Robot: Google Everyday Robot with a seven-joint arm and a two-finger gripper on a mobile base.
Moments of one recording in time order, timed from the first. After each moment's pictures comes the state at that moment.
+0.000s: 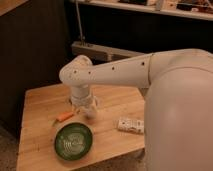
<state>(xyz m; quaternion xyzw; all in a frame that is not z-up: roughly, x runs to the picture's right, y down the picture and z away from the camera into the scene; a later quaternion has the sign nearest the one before) -0.106 0.103 0.703 -0.26 0.23 0.64 0.68</state>
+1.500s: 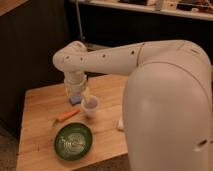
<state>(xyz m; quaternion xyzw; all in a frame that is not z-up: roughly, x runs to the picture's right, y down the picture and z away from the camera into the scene) -0.141 0.035 0.713 -0.20 0.24 0.78 0.54</state>
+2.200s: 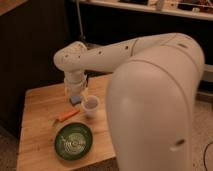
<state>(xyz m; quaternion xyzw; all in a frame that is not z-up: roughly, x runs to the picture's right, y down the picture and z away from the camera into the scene) -0.153 0.037 0.729 -0.22 0.23 0.79 0.52</state>
